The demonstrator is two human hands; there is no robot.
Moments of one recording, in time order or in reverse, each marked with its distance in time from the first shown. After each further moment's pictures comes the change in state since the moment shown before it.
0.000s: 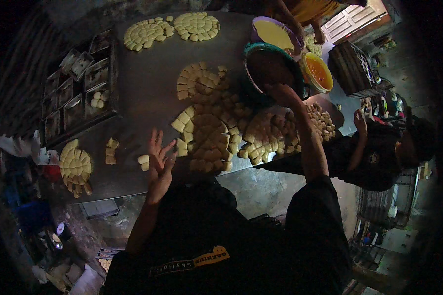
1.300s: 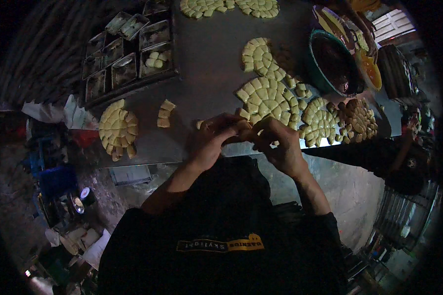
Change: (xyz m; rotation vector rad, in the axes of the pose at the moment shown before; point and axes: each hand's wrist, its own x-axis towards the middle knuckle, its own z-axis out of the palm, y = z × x) left_hand 0.000 0.046 -0.043 -0.191 -0.154 -0.399; right_hand -0.163 -0.353 0.034 0.838 -0.023 -0.236
